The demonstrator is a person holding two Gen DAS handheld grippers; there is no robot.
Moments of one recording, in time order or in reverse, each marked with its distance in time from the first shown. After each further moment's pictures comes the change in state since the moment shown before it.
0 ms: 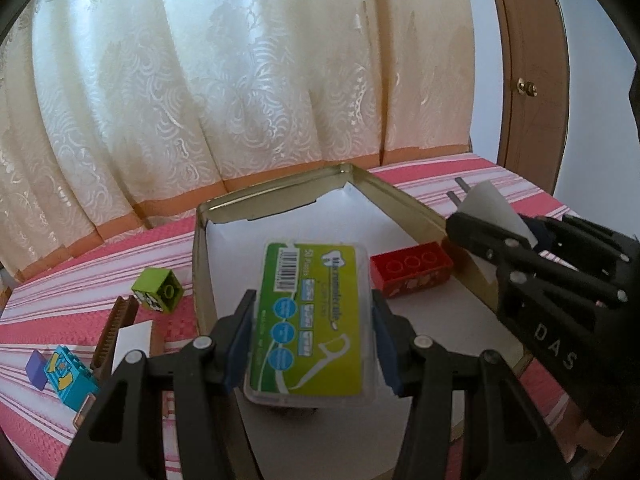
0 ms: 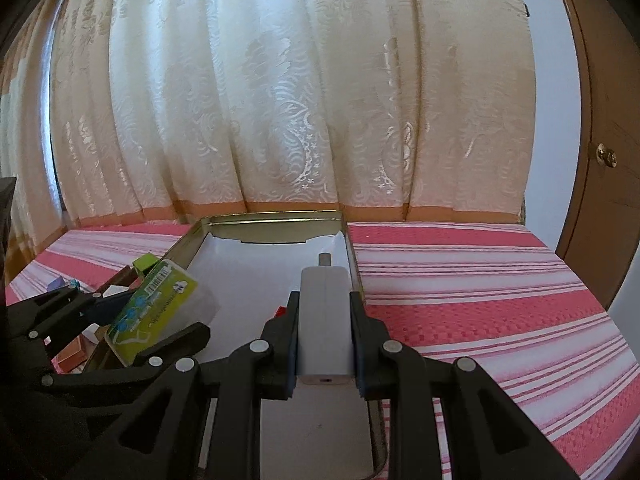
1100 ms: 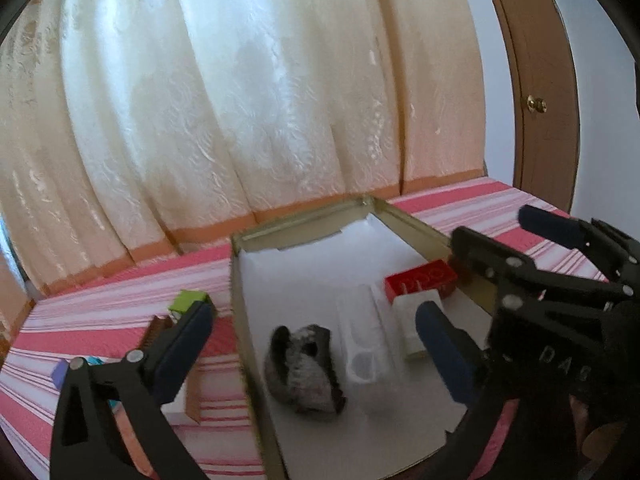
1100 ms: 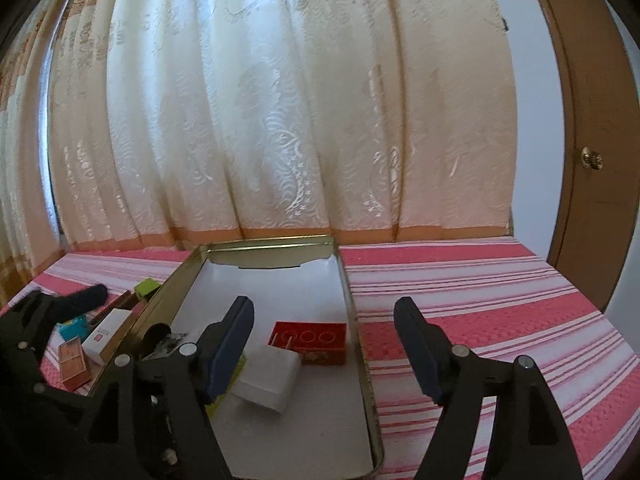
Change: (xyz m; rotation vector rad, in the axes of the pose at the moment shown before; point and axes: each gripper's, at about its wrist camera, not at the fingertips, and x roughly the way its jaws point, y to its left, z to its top) left arm -0.029 0.009 -0.001 0.003 -0.135 0.098; right arm -0.019 0.000 0.001 0.047 -0.106 -0.042
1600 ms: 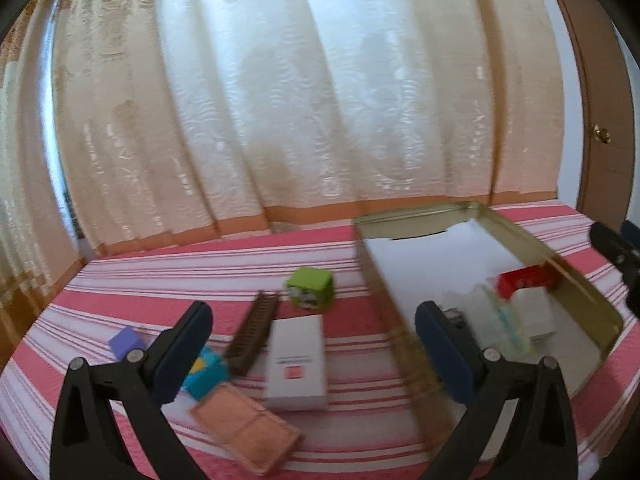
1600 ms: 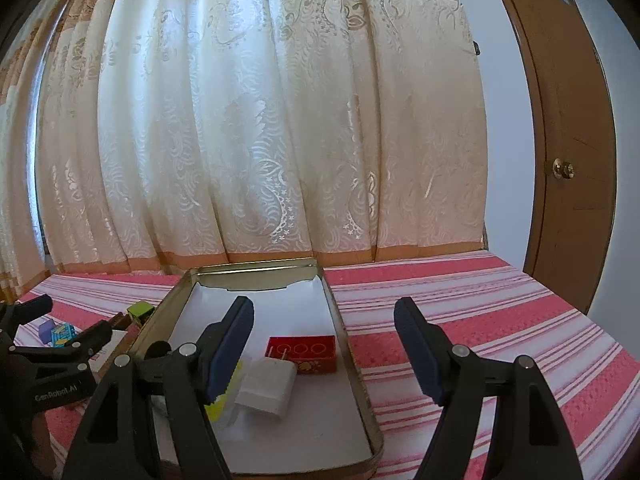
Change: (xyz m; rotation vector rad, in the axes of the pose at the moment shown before) left arm -0.007 0.084 -0.023 -0.130 0.015 0.206; right arm -0.022 0.010 -0.002 0.027 -0.088 -0.081
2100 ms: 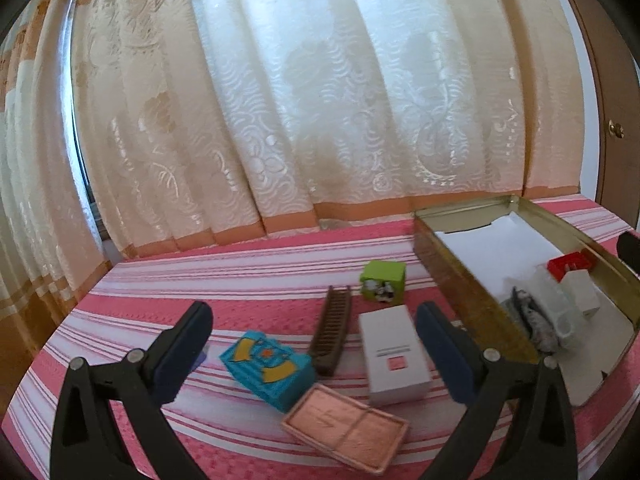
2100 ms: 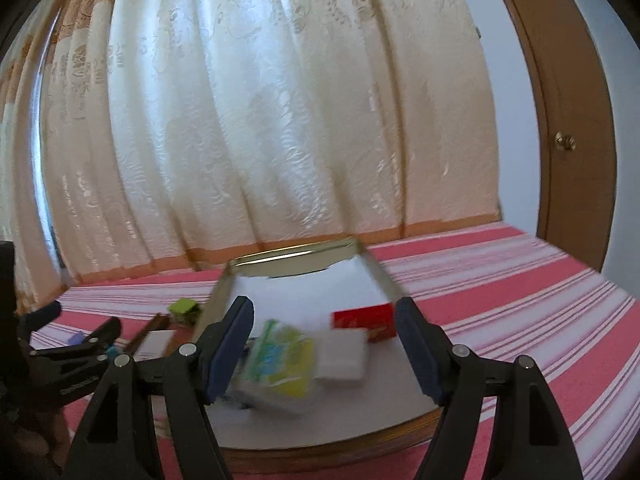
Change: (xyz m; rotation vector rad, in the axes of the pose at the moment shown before) left arm 0.006 0.060 -0.006 0.010 -0.002 0.041; right arm -0.016 0.052 -0.011 0.083 0.044 0.030
